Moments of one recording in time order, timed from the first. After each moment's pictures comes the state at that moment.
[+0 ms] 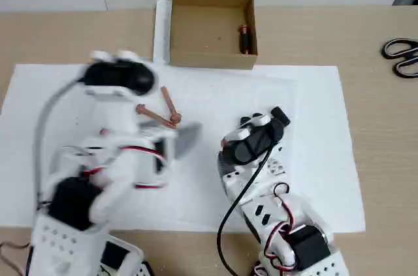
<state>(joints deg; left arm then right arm) 13.3 -53.7 26.4 83.3 20.8 -29.8 -92.9 75.5 55.6 -4.1</state>
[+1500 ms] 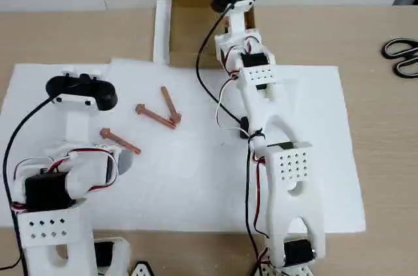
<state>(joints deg) -10.0 -53.7 35.7 90.8 -6.5 -14.0 52.2 -43.3 31.3 0.6</state>
